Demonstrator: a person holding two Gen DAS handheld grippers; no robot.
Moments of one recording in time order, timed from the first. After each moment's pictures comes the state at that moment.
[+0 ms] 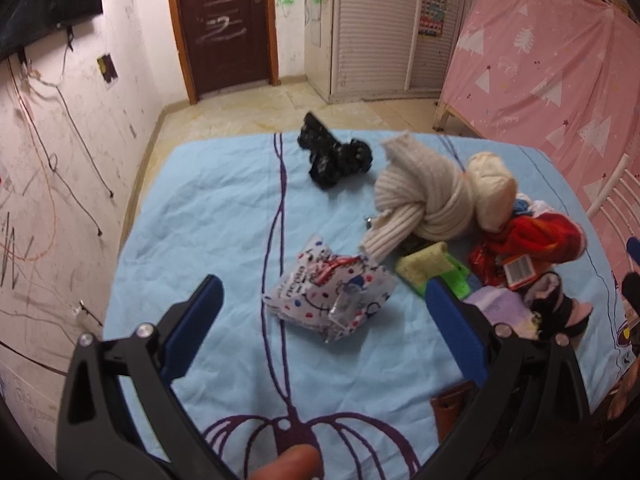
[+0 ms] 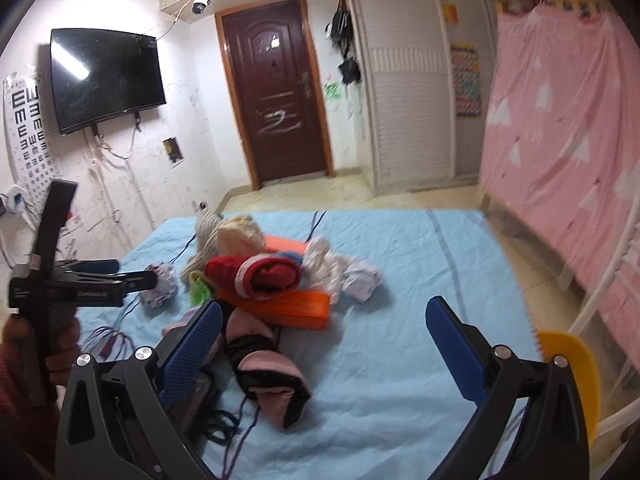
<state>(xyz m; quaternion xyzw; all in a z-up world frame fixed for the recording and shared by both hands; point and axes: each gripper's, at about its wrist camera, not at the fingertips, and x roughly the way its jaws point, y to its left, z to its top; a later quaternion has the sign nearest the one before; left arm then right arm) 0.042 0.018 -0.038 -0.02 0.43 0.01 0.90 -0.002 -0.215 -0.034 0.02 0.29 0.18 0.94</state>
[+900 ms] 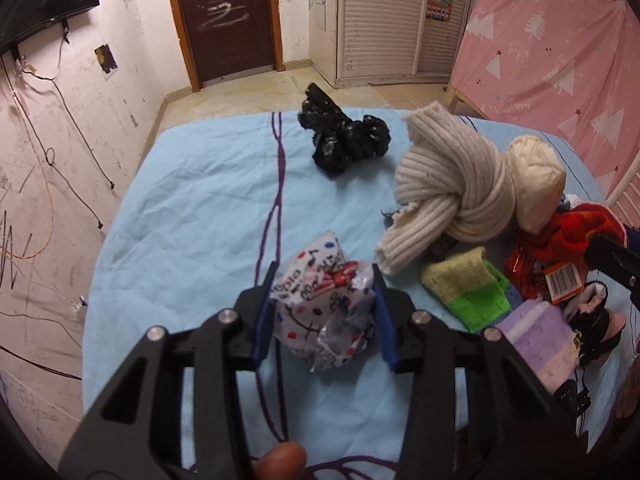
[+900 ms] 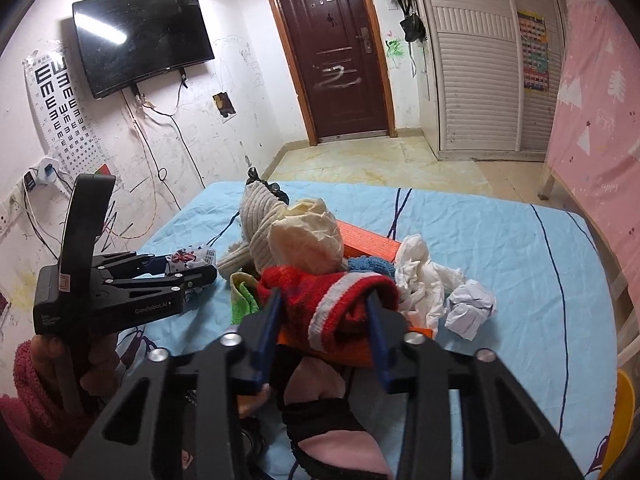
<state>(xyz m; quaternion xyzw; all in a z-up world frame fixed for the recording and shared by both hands) 0.066 0.023 -0.055 -0.01 0.45 0.02 0.89 0.056 -0.153 -0.043 0.00 0.36 0.28 0.89</state>
